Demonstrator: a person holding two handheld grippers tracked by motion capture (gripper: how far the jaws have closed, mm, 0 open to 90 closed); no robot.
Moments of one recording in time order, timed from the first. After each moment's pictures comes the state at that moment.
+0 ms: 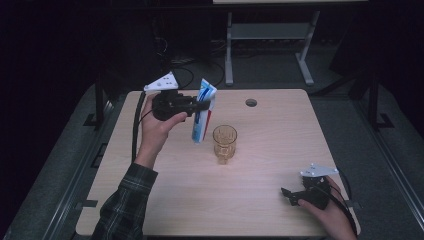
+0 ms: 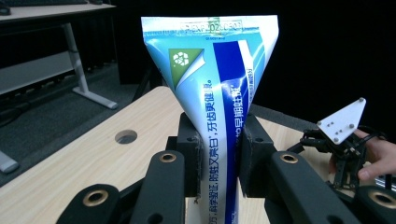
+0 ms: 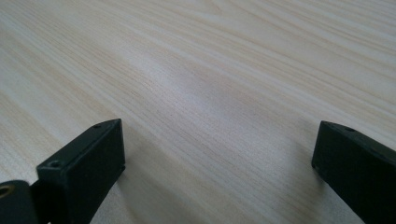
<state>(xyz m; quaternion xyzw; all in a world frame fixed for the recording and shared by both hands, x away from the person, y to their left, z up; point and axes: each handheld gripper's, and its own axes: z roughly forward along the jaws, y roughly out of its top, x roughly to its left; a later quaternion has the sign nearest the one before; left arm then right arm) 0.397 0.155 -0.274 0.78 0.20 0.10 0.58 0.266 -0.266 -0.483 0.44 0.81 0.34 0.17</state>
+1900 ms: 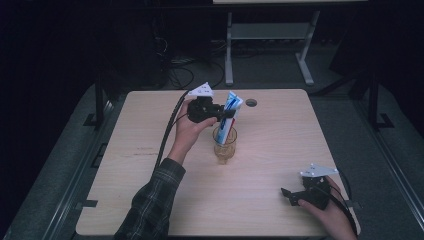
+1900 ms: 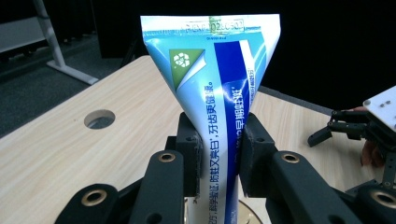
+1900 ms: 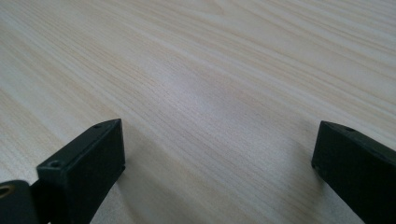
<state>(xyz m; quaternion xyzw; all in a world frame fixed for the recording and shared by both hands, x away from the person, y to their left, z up) 0.445 0.089 -0.346 0.81 0.20 0.06 0.55 0.266 -0.266 -0.483 0.44 0.81 0.34 0.17</state>
